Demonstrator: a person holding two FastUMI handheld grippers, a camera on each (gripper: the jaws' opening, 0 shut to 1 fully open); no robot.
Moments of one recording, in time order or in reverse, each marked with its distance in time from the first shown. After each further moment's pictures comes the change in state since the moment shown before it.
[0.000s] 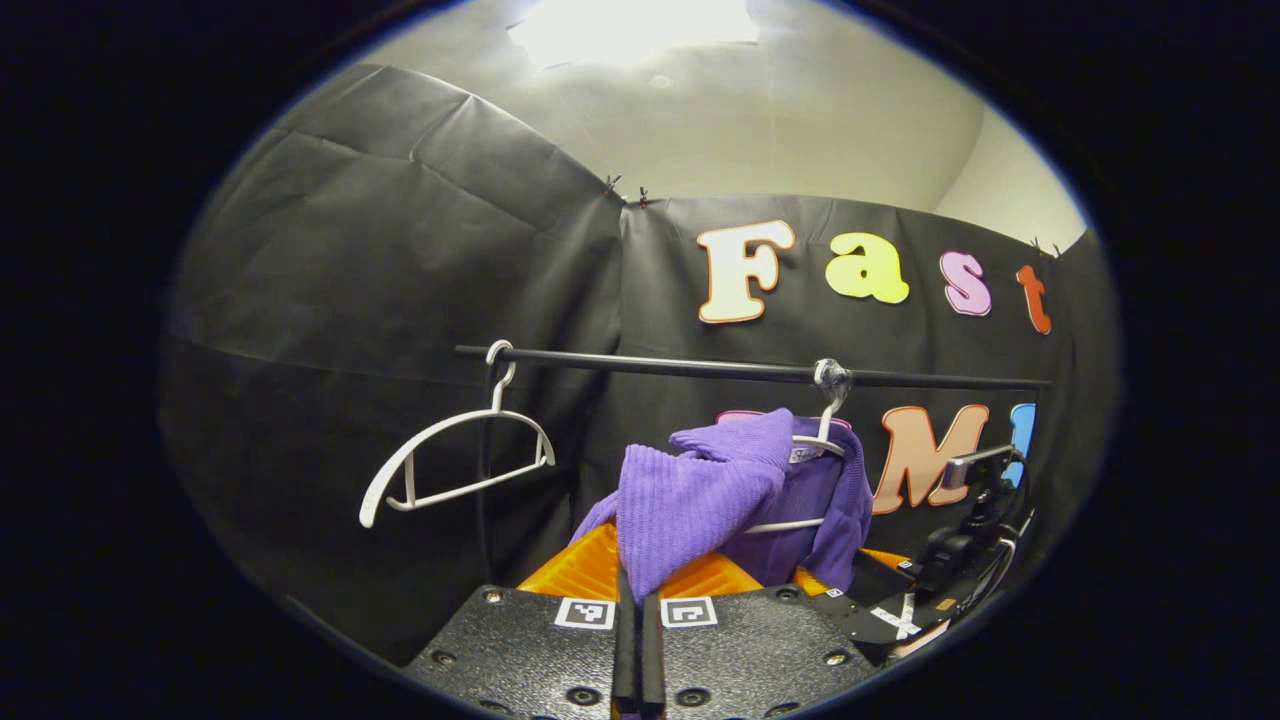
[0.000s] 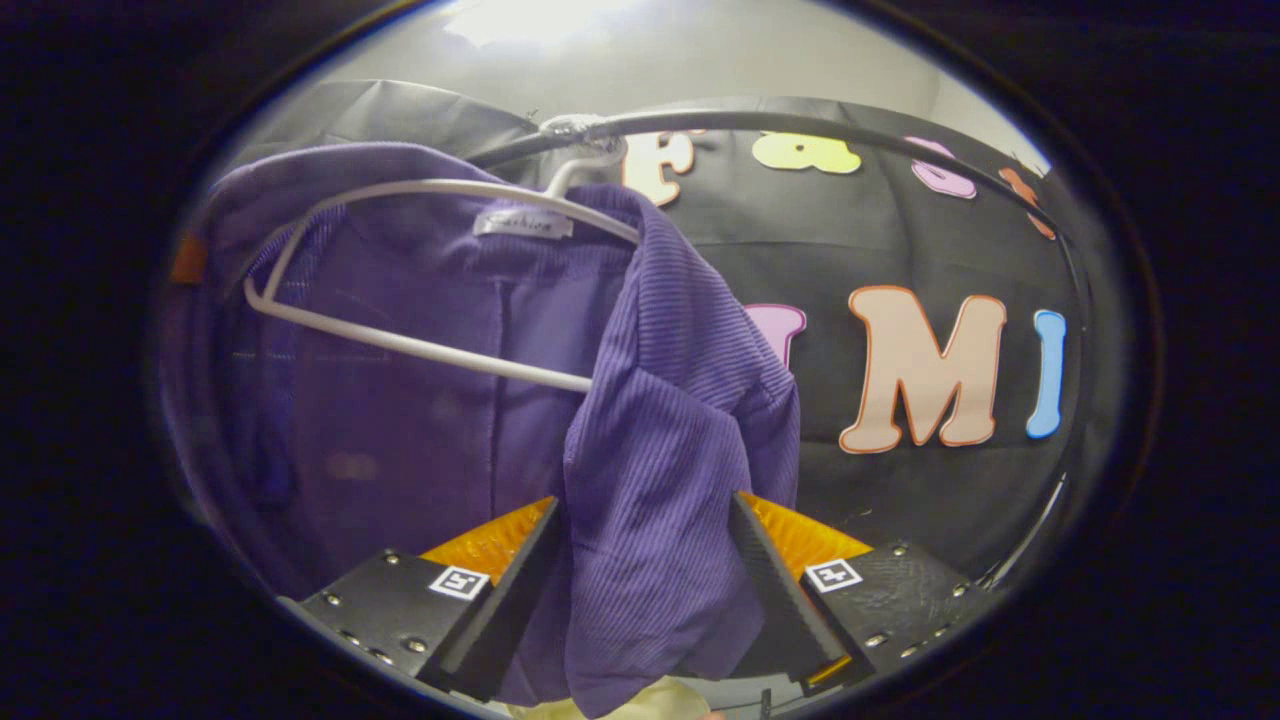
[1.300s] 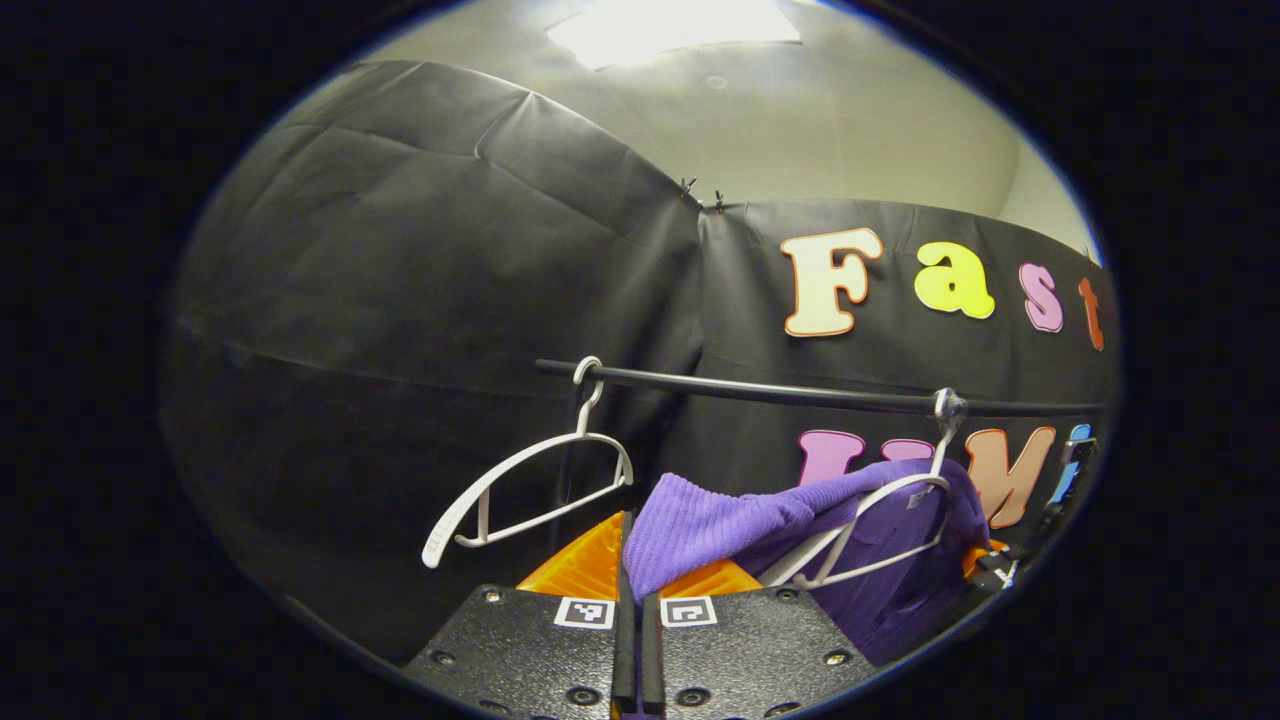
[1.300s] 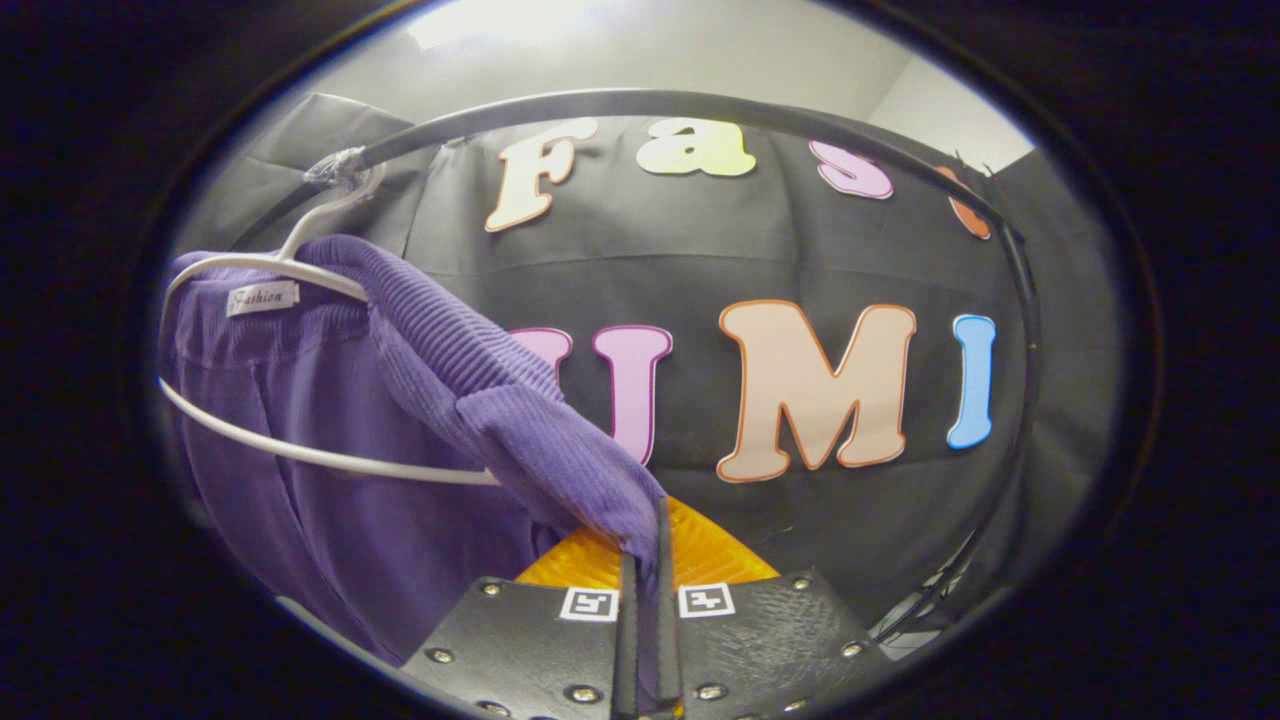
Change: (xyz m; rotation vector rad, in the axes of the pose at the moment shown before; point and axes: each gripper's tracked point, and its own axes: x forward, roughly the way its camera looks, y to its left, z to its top) left arm 0.032 0.075 0.011 -0.038 -0.014 0.239; right arm 0.028 -0.143 0.051 0.011 -0.059 -0.231
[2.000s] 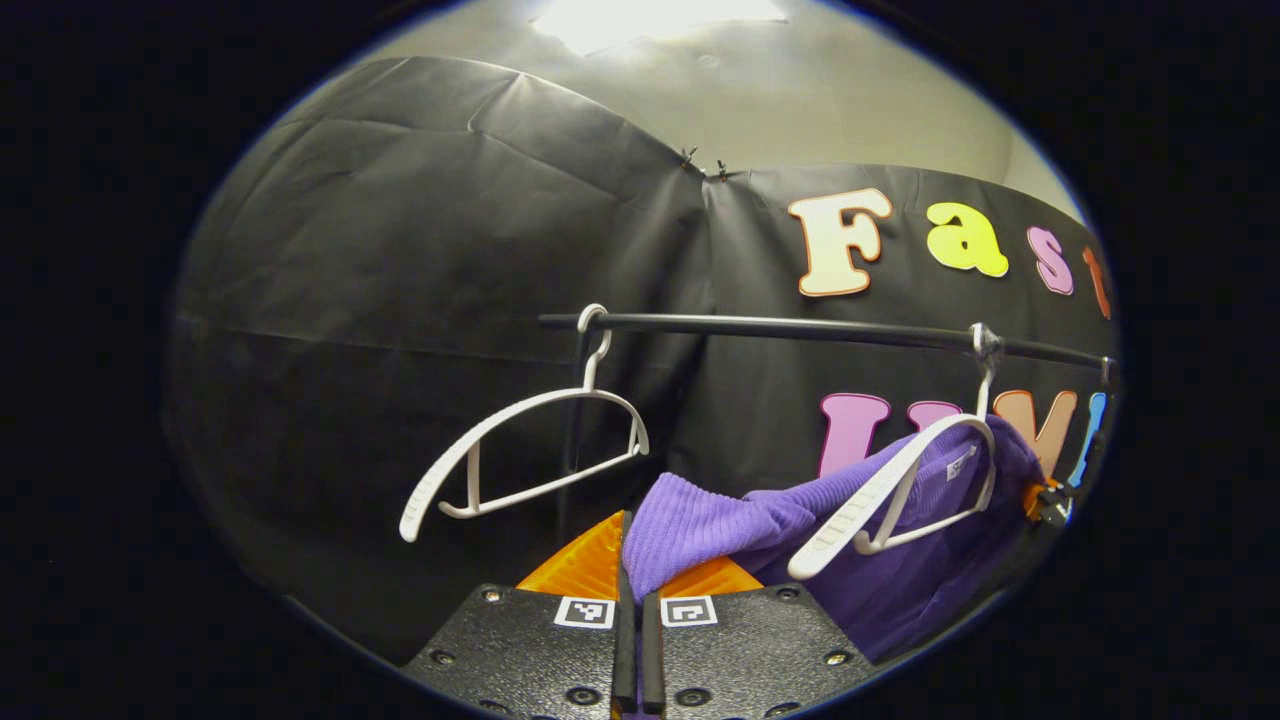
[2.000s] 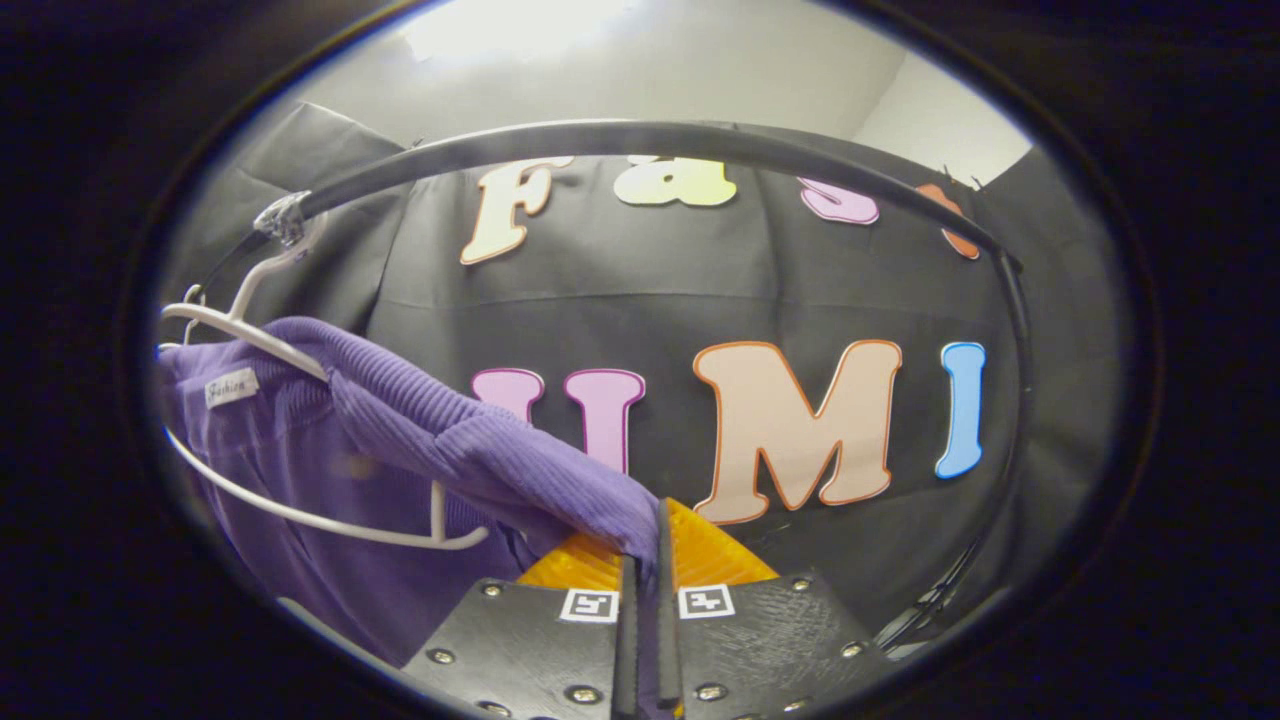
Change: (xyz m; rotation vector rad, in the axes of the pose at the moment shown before) left arm 0.022 0.003 -0.047 0.048 0.062 0.021; right arm 0.026 -0.031 0.034 0.031 -0.079 -0.050
